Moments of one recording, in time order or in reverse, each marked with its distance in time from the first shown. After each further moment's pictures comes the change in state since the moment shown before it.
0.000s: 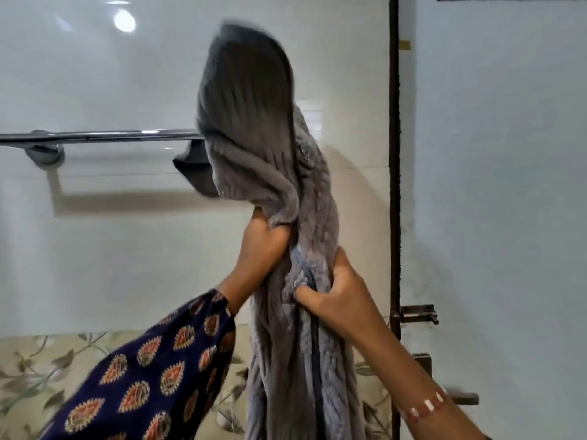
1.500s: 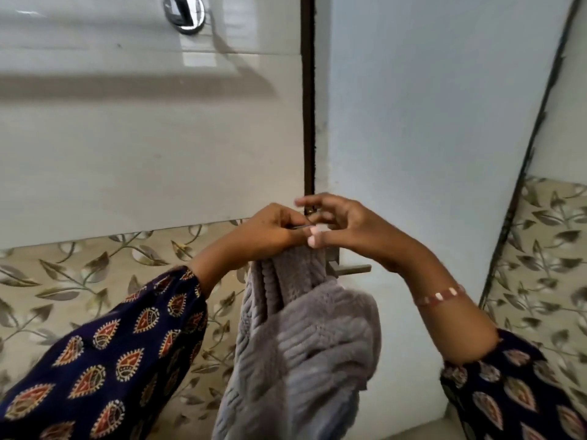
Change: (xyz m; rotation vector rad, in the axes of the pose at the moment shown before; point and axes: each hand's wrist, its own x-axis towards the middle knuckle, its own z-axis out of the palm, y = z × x) left_hand -0.129 0.003 0.075 0.214 -0.881 -0.084; right_hand -0.076 0.070 -0.122 0.054 -0.356 0.176
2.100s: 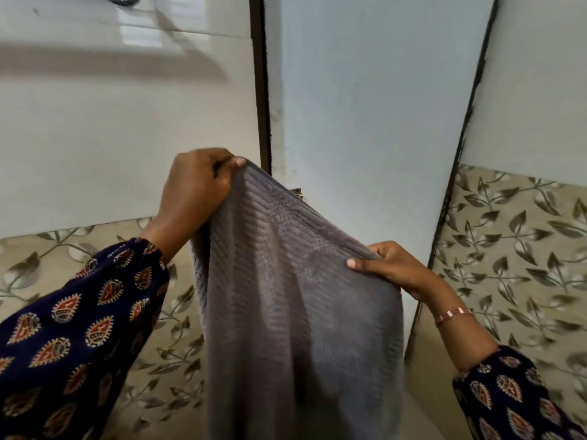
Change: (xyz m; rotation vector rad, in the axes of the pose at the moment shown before) left_hand 0.024 -0.004 -0.015 0.308 0.708 0.232; right_hand -0.084 0.092 -0.047 -0.009 0.279 0.390
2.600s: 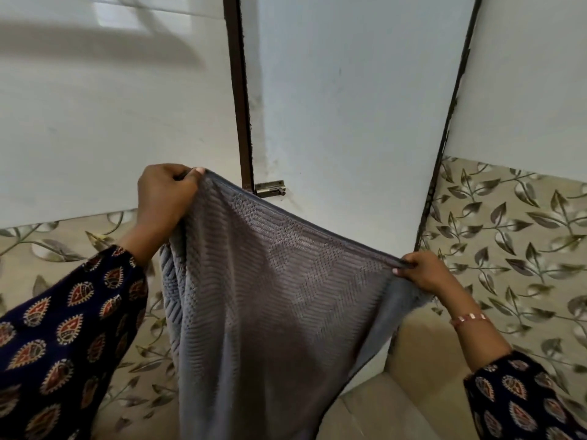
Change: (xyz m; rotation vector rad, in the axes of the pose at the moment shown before) left_hand -0.005 -0.038 0.031 -0.120 0.025 -0.359; right_hand 0.001 0.074 -0.062 -0.504 0.327 0.214
